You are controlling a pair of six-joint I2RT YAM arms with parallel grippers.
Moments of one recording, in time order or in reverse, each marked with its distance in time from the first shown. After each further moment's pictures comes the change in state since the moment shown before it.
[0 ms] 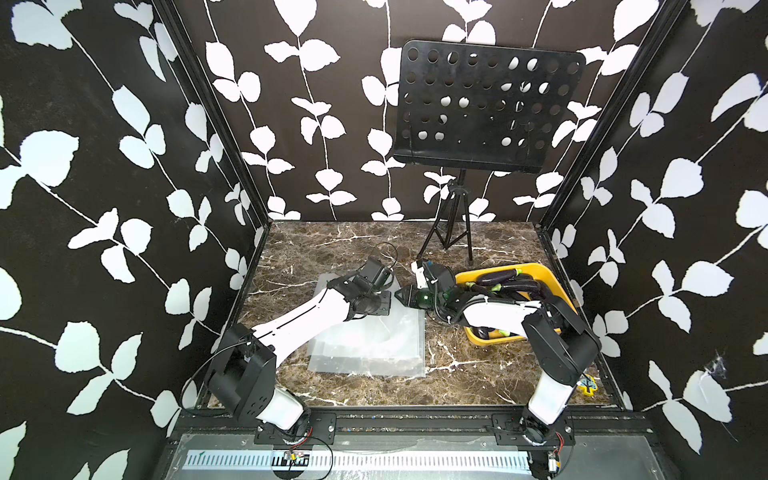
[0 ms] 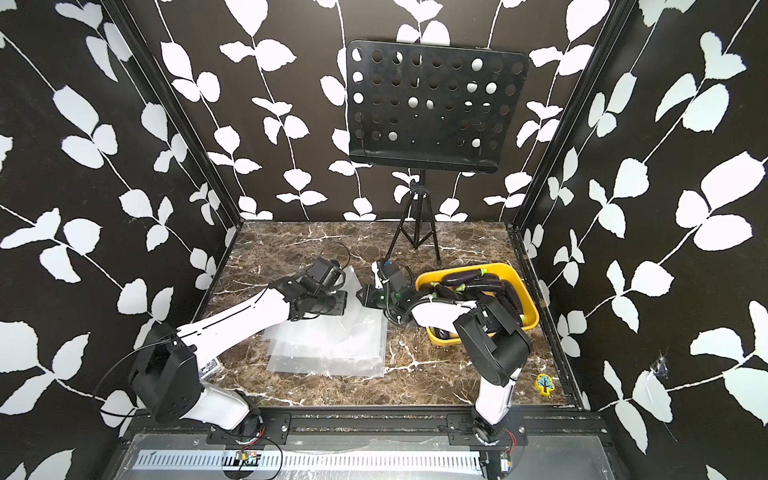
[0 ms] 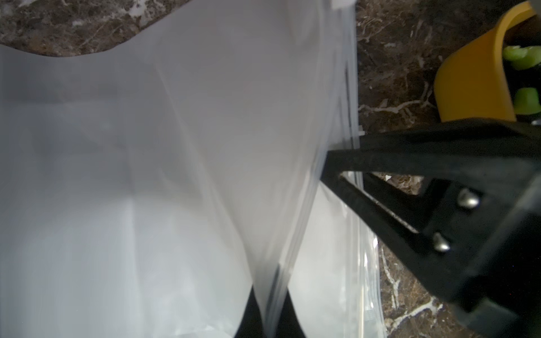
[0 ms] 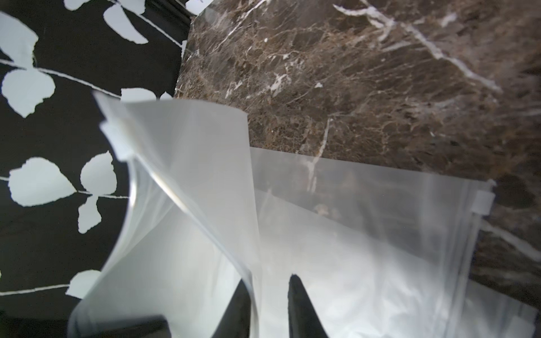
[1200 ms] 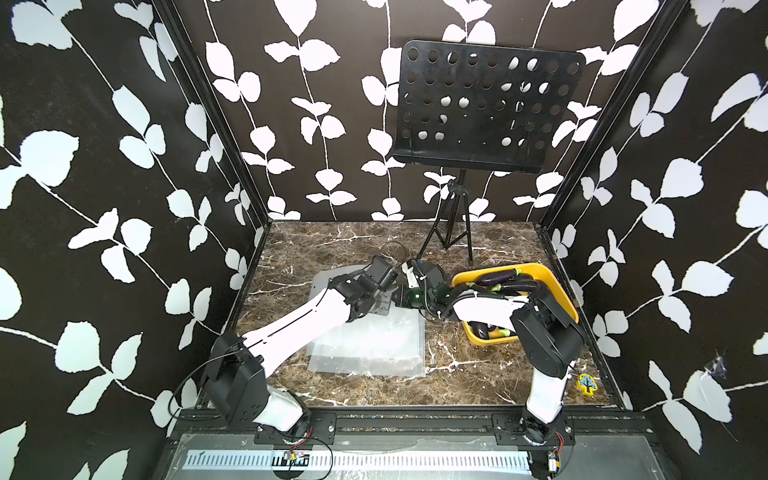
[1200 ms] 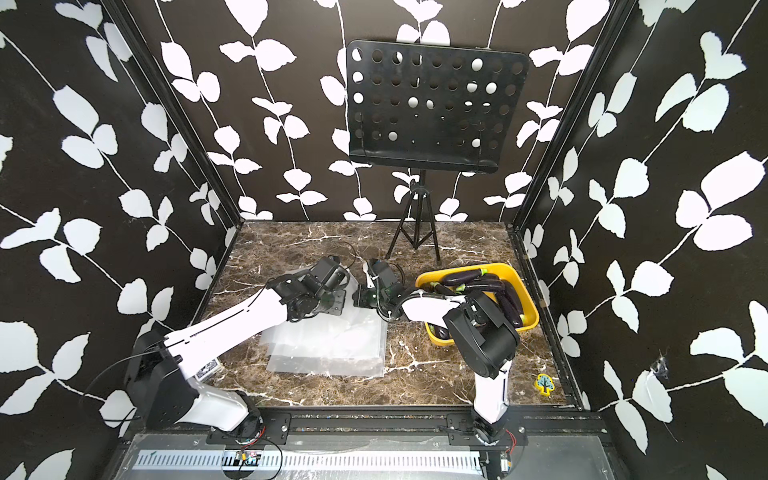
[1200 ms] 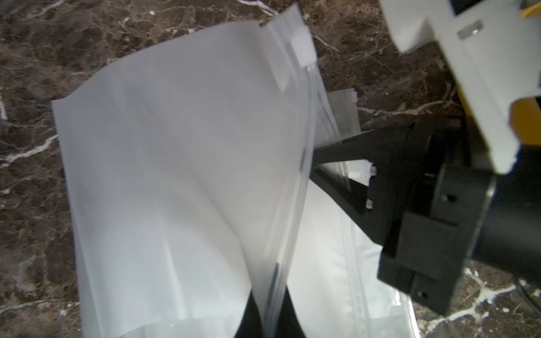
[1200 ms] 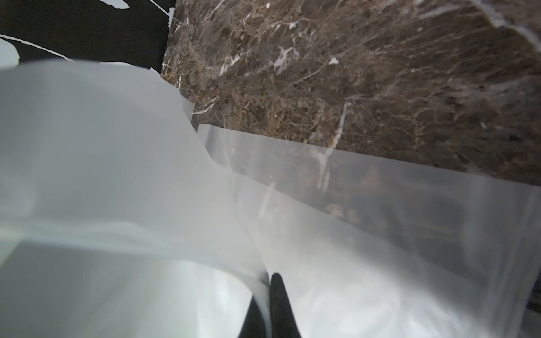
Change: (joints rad) left arm -0.086 0.007 0.114 -0.153 -0.183 0.033; right arm 0.012 0.084 0.095 -0.080 0.000 -0.012
